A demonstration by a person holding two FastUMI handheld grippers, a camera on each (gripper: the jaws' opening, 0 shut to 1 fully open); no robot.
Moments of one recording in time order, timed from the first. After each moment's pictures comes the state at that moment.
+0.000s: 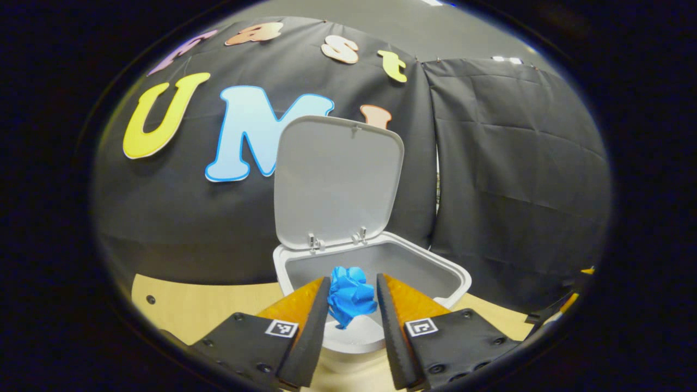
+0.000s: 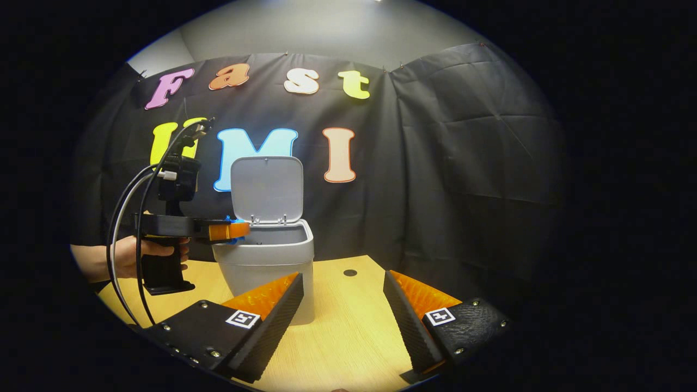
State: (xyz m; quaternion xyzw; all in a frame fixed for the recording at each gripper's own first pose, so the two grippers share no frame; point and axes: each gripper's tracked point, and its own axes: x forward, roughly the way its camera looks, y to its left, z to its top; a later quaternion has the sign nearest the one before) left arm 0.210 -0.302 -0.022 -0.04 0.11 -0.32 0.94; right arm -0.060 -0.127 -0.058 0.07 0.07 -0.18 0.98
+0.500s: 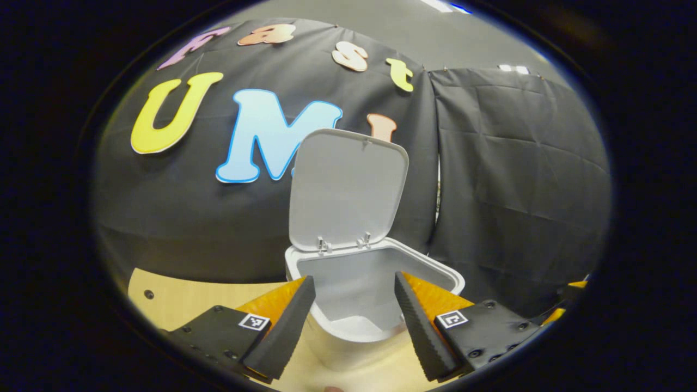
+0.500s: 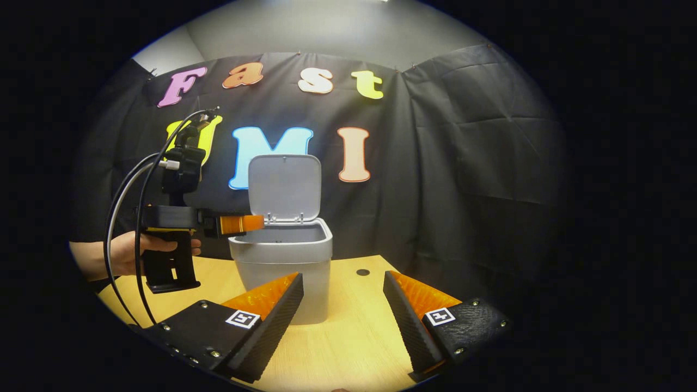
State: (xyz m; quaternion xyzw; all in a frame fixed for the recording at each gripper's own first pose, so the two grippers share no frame) left arm 0.197 -0.269 -0.004 -0.07 0.09 -0.31 0.95; right arm -0.050 -0.097 -0.058 0.06 0.07 -0.14 0.99
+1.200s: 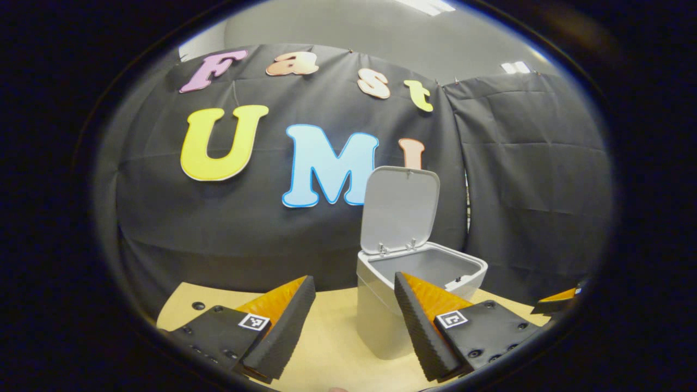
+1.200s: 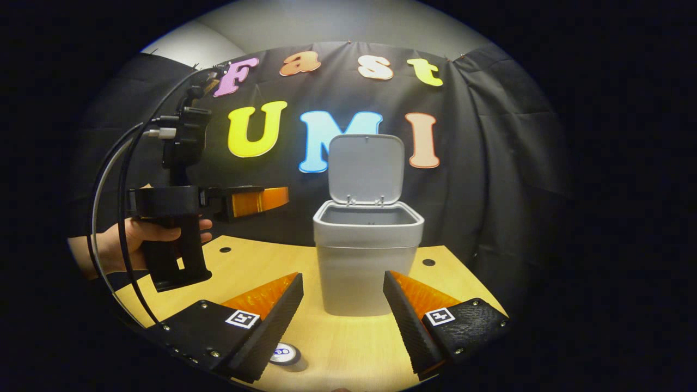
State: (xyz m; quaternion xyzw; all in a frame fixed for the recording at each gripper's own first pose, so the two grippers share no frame) left arm 0.142 -0.145 0.017 -0.03 0.02 -0.21 0.98; right arm -0.021 0.020 -0.078 0.06 0.10 0.03 0.99
